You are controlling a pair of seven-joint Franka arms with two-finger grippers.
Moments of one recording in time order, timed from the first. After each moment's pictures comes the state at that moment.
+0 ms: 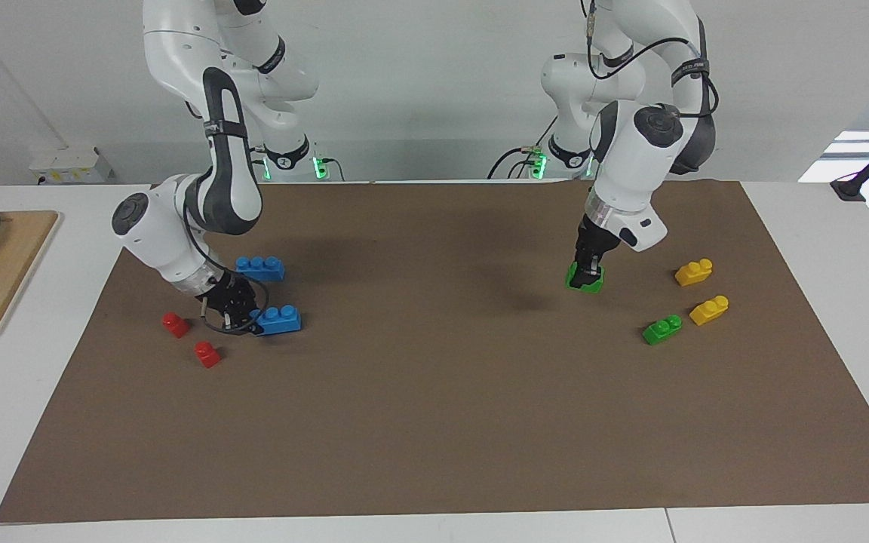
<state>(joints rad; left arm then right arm) -0.25 0.01 -0.05 -2.07 -0.08 2.17 -1.53 -0.05 0.23 -0.01 -2.11 0.45 2.34 1.09</state>
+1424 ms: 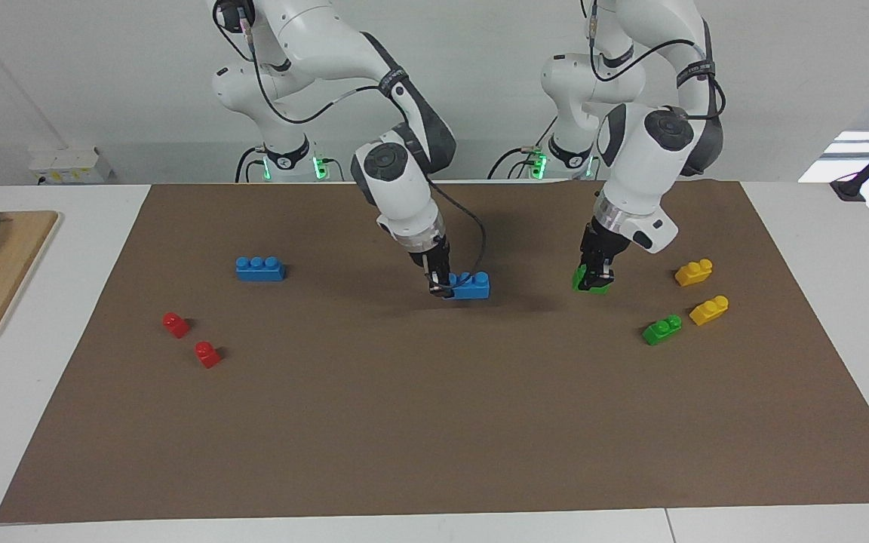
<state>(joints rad) -0.24 0.02 -0.04 -2.07 -0.09 2.17 -1.67 0.59 0.35 0.01 -1.86 0.33 2.40 2.01</state>
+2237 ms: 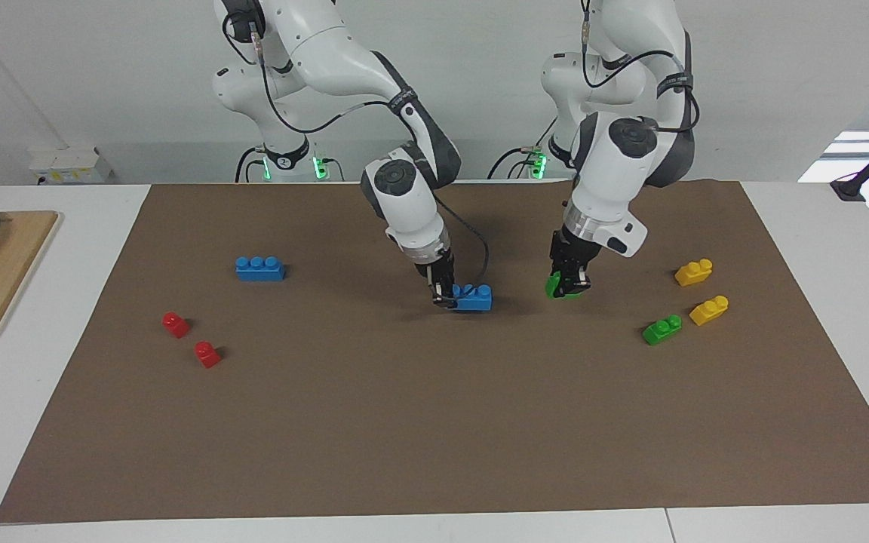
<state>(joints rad) -0.36 0.11 -0.05 -2.01 -0.09 2.23 -1.95 0.61 0.40 0.01 -1.89 0.33 2.50 2.03</state>
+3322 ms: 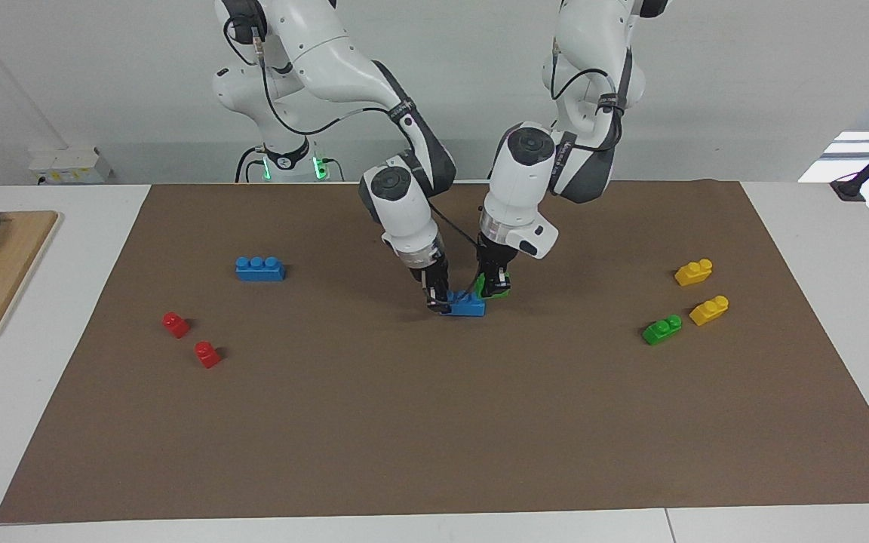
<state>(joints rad) -0.55 0.22 -0.05 -1.94 -0.04 2.27 -2.22 0.61 0.40 0.01 -1.96 0.32 2.60 2.01</state>
